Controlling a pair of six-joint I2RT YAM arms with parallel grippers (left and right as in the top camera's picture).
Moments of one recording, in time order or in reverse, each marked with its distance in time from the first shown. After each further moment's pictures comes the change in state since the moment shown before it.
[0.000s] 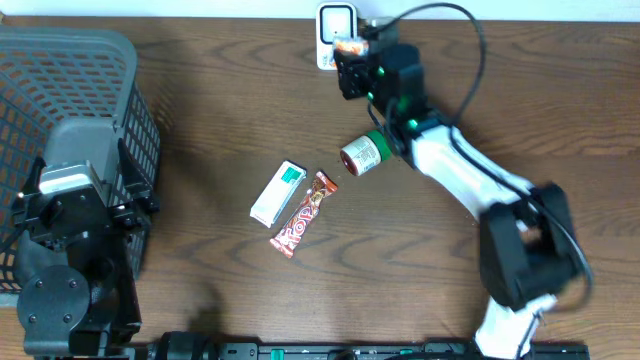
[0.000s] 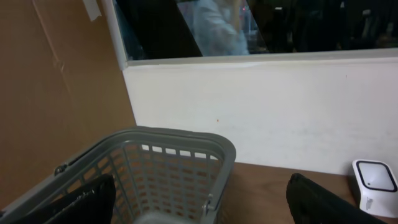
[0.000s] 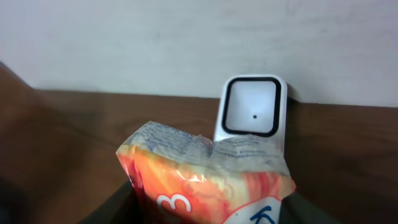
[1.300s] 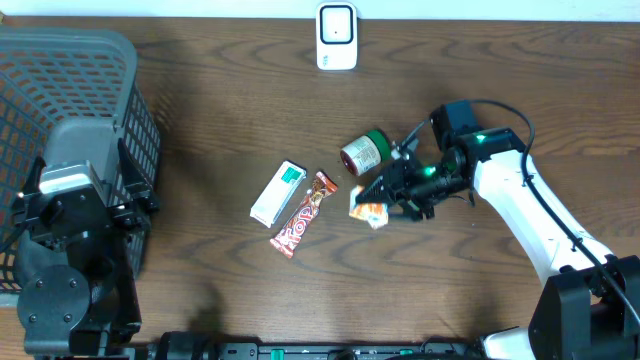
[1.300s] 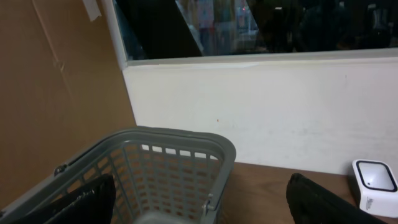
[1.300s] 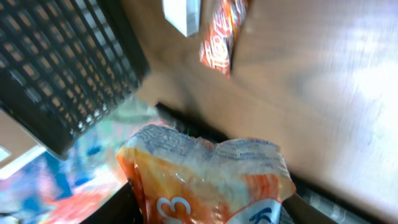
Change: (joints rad) left arm -0.001 0.000 0.000 0.000 0.000 0.000; right arm -0.162 -0.349 -0.195 -1.265 -0.872 0.232
